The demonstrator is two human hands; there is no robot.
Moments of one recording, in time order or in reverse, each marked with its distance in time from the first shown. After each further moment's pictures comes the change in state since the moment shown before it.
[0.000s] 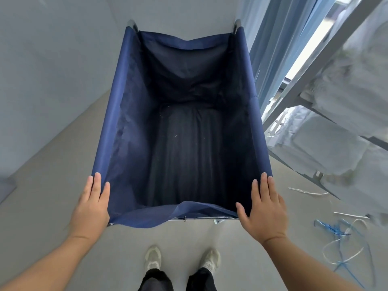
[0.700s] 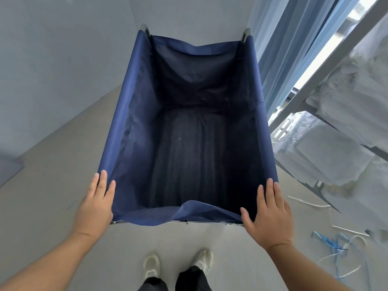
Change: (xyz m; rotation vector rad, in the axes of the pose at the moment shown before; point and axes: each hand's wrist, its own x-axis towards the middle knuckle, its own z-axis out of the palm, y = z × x) left_hand -0.047 0.022 0.017 0.004 0.041 -0.050; right_hand -0.026 0.029 0.002 -0.022 0.008 -0.070
